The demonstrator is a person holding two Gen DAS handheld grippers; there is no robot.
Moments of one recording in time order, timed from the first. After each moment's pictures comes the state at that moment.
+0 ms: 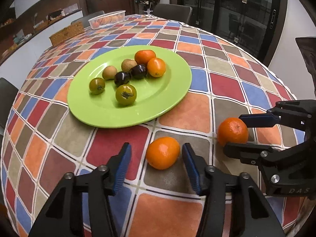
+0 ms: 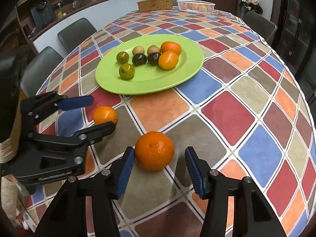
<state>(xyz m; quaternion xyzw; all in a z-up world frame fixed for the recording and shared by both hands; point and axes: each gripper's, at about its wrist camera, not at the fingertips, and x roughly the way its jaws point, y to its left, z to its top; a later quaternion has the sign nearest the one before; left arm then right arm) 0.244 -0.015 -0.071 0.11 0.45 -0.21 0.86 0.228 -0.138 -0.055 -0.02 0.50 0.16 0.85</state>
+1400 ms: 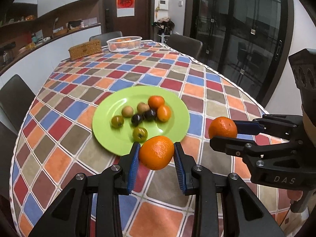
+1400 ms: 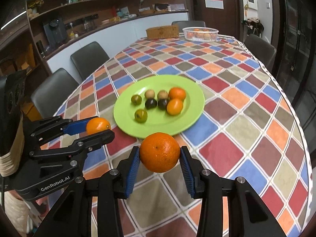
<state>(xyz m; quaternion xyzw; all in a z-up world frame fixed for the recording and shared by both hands) 0.232 -0.002 0.006 0.05 0.38 -0.17 0.91 0.238 -0.145 0.012 0.00 0.42 0.19 0.89</state>
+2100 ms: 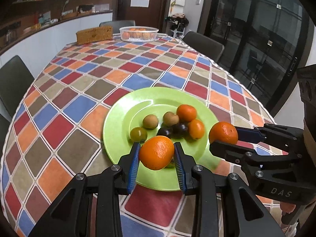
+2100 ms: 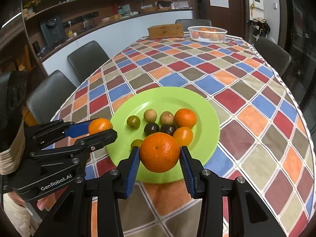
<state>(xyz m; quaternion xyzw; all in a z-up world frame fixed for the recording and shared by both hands) 0.314 0.034 -0.024 0.00 0.41 -0.15 0.90 0.315 -0.111 -0.006 -0.01 0.43 0.20 0.88</state>
